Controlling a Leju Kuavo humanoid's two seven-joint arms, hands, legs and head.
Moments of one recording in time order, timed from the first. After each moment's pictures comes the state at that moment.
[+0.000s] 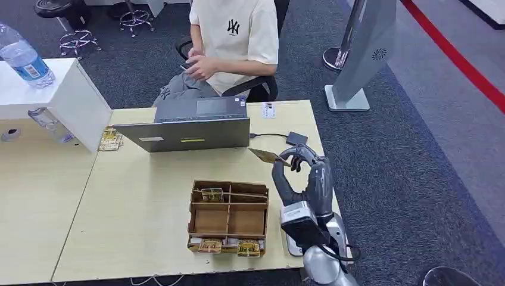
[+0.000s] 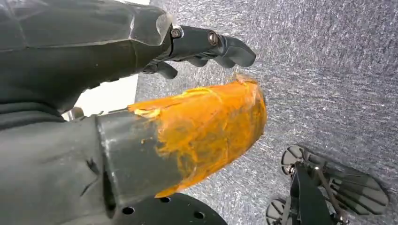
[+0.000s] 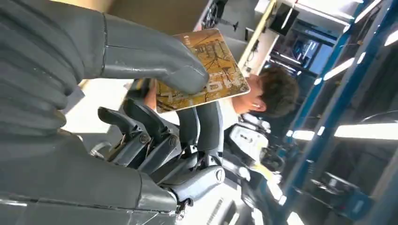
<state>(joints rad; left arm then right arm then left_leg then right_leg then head) -0.06 -0.17 0.54 -0.19 -0.43 0.25 0.20 -0.10 0.16 0.38 -1.63 0.60 -0.65 -0.46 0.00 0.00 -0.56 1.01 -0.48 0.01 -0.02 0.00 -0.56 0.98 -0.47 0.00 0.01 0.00</state>
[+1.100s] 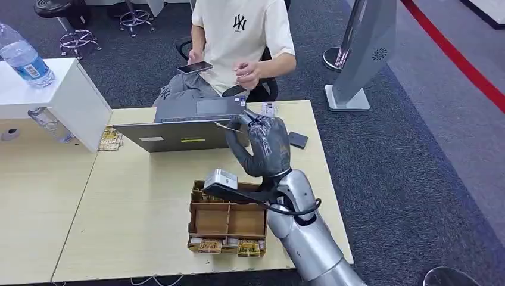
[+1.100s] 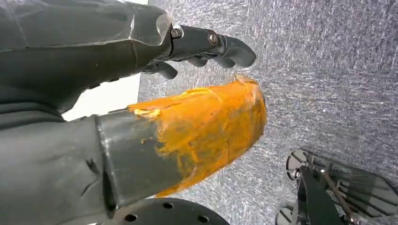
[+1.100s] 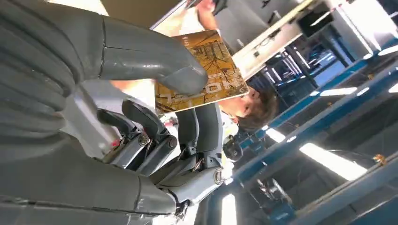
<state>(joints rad) -0.06 -0.17 0.54 -0.19 -0.52 0.22 0.21 -0.42 0.25 0.43 -1.27 1.09 -0.69 -0.36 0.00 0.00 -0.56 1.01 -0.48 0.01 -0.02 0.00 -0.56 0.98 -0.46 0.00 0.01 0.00</state>
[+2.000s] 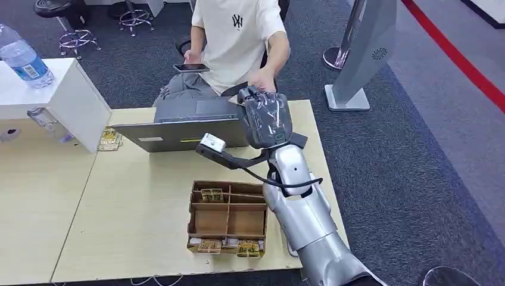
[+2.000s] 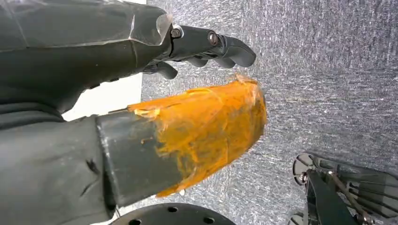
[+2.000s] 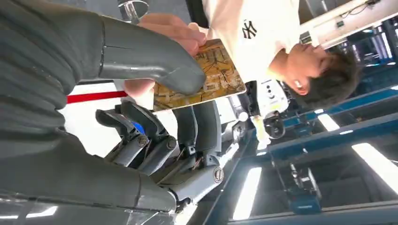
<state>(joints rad) -0.07 -0.17 0.54 -0.19 -0.61 0.20 0.23 -0.58 0.33 0.27 -1.09 1.50 -0.69 -0.17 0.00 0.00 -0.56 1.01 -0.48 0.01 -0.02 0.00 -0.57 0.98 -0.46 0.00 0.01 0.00</state>
